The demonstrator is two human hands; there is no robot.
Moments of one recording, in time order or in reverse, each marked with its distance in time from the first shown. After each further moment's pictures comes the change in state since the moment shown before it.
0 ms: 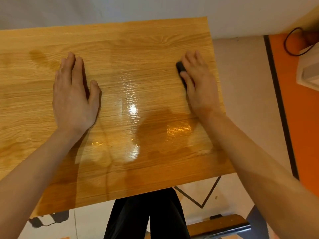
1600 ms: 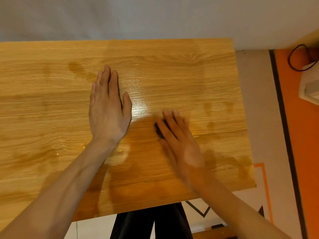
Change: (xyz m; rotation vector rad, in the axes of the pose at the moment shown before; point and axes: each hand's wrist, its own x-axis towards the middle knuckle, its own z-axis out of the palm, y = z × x) left_hand 0.000 0.004 -0.004 -0.046 -0.050 -0.027; right_hand -0.089 -0.086 0.051 0.035 -0.190 -0.189
